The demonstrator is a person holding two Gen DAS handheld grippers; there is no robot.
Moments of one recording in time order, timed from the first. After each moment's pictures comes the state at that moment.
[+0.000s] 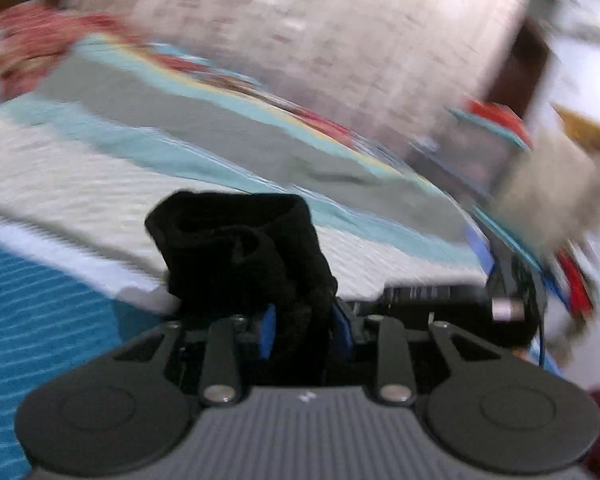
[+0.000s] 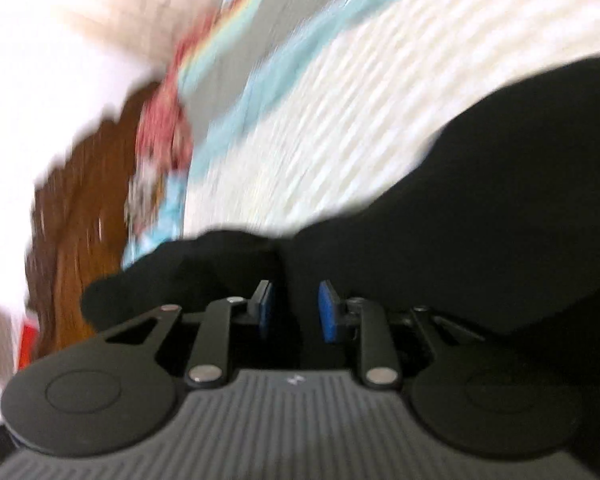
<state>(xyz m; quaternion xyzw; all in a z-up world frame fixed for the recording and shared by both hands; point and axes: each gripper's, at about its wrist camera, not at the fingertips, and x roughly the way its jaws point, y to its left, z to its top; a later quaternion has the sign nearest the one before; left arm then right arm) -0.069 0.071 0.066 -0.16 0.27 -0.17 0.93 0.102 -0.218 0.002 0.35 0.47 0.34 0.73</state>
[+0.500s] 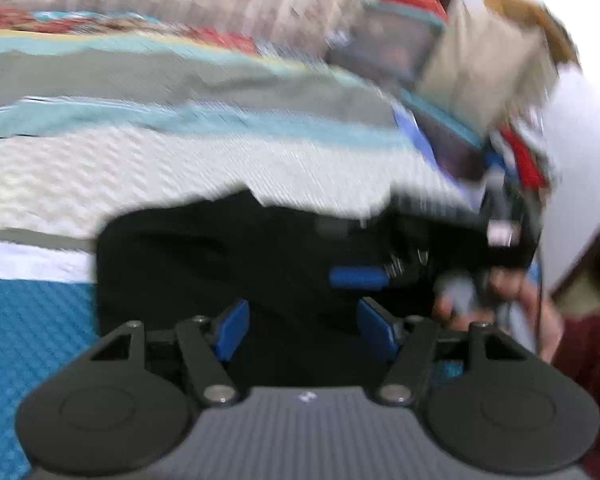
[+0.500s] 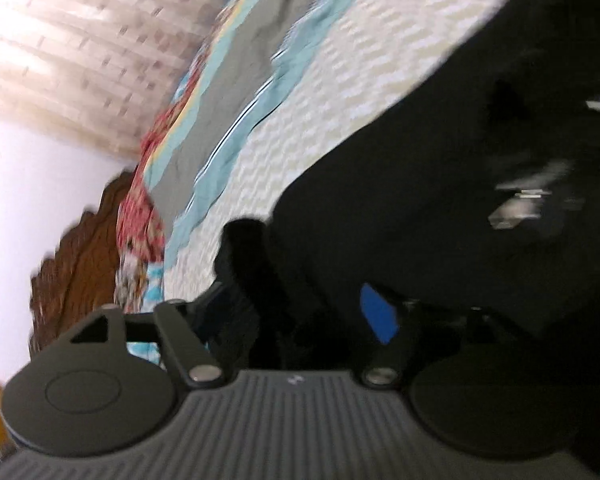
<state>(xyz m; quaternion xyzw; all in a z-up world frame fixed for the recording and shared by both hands) -0.056 0.018 0.066 -0.09 0.35 -0.26 0.90 0.050 -0.322 -0.014 0.40 0.44 0.28 0.75</state>
